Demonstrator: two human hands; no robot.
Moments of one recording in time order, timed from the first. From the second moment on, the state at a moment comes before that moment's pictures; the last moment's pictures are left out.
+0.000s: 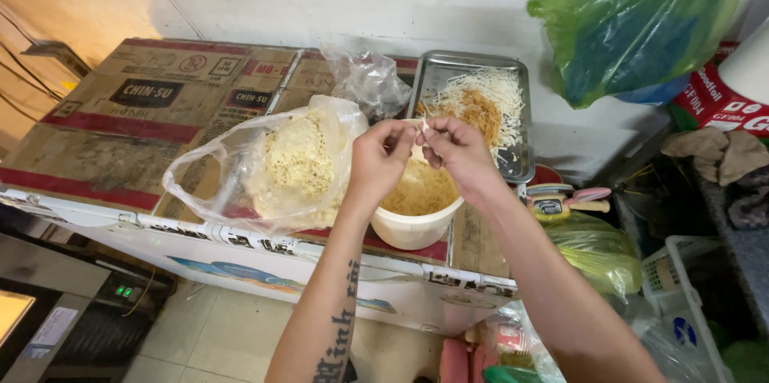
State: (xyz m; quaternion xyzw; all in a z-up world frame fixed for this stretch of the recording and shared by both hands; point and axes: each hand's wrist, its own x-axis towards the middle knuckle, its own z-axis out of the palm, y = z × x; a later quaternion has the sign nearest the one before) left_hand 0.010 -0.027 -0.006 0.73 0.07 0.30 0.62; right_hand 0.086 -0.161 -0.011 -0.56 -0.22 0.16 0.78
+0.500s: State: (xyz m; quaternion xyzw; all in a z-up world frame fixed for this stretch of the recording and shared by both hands) left_hand 0.003 -0.027 -0.002 0.75 0.06 0.34 0.56; right_hand 0.073 -0.159 -0.002 -0.62 -0.23 0.12 0.74
